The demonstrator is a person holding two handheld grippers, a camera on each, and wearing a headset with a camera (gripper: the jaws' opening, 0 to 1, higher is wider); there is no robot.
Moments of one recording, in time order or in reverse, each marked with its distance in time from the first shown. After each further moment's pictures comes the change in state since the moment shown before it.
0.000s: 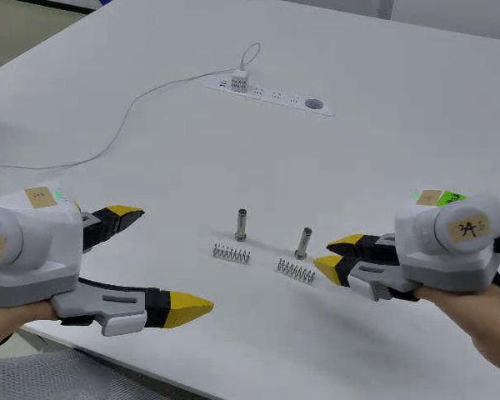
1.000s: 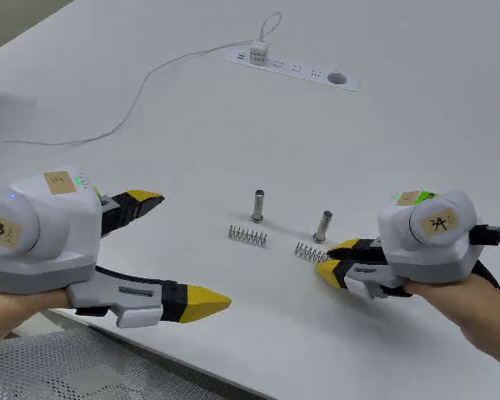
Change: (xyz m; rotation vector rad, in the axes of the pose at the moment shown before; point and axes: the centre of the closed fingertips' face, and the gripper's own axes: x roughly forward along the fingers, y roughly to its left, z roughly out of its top) left arm 0.004 -0.006 -0.005 0.013 0.030 -0.026; right arm 0.033 0.002 -0.031 0.007 0.098 0.057
